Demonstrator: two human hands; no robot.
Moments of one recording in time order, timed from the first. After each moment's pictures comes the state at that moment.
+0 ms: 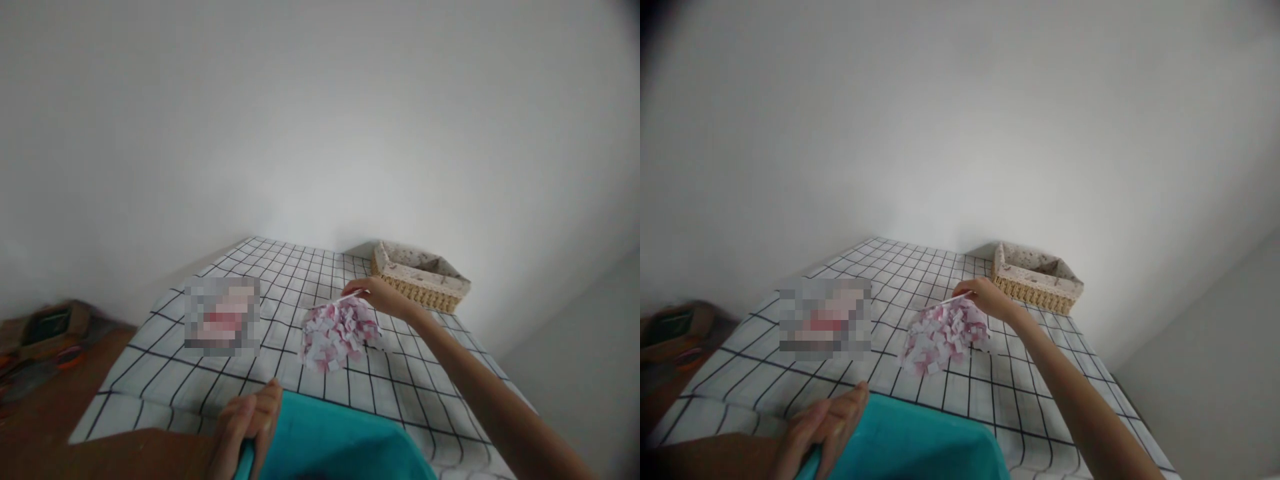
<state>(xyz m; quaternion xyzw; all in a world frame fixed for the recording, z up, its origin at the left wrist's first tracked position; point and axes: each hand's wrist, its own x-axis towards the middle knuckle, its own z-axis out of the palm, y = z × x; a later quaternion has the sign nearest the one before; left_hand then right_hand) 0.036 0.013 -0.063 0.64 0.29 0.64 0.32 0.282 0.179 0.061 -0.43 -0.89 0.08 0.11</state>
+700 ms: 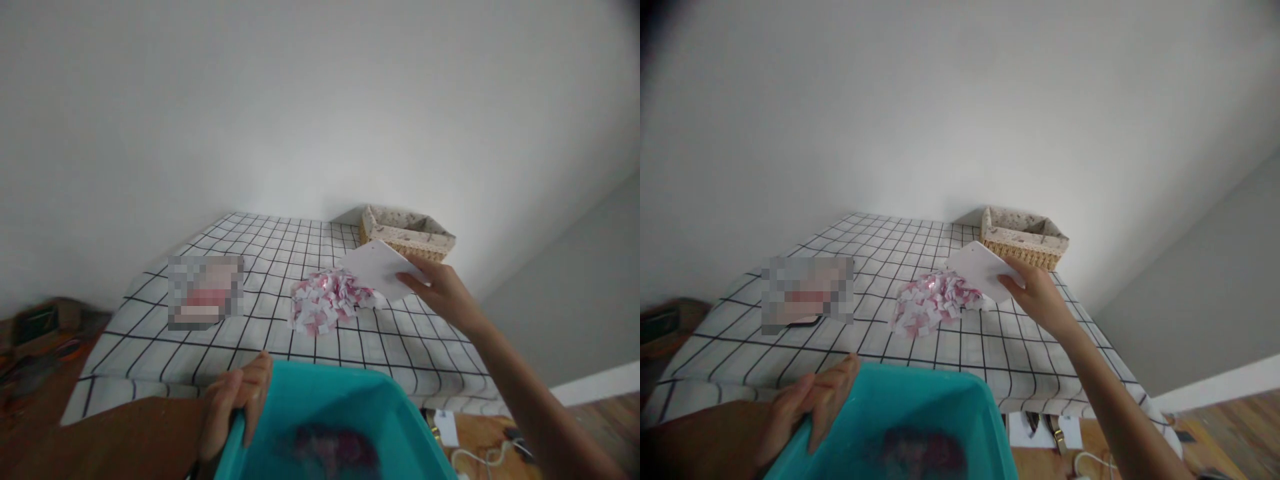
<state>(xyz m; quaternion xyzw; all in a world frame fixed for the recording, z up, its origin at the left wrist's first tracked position) 0.028 0.003 -0.028 0.67 0.19 0.56 0.45 0.339 0.071 0.071 -0.58 -0.77 -0.03 0.27</state>
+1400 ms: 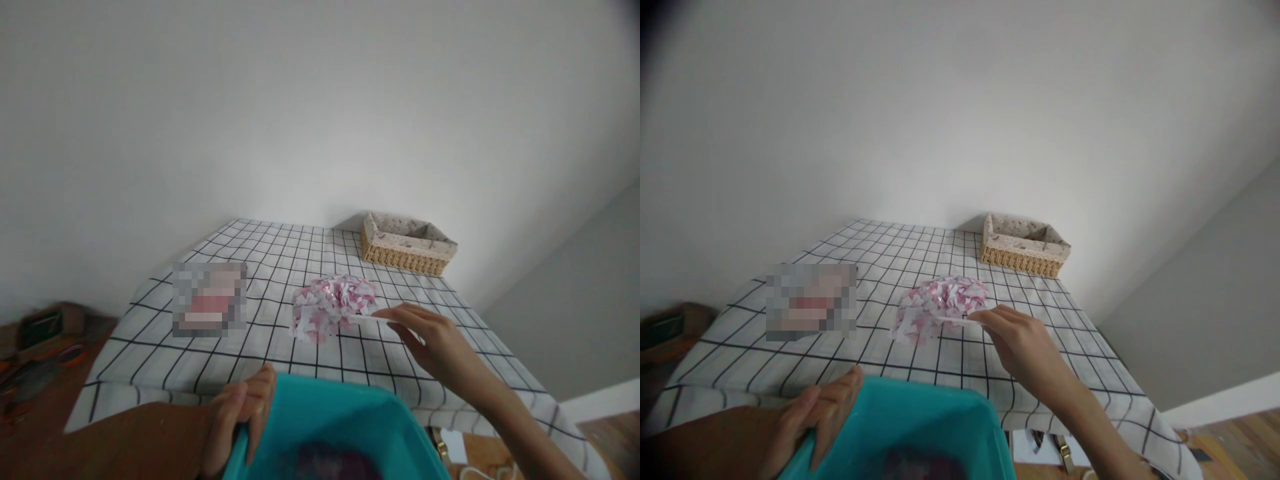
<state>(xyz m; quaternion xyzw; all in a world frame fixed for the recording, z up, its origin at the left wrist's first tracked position) 0.027 -0.001 -0.027 0.70 0.20 0.54 0.43 0.306 0.023 0.051 -0.47 -0.85 -0.03 0.23</state>
